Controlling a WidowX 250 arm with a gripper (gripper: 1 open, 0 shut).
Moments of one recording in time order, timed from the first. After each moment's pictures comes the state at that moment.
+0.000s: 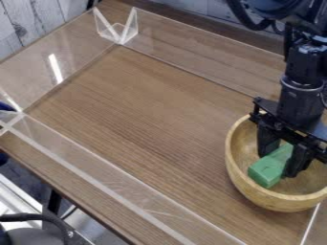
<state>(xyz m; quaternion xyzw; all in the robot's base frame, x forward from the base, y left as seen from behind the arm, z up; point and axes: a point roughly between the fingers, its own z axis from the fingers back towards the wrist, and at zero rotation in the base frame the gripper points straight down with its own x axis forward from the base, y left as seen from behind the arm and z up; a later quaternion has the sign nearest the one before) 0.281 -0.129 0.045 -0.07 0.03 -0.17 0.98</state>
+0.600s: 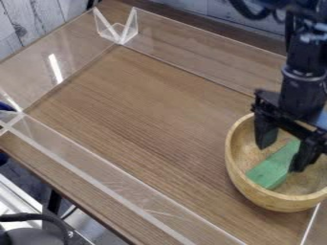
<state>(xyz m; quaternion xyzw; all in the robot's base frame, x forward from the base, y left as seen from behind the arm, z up) 0.282 -0.121 0.064 -0.08 0.03 -0.15 0.99</state>
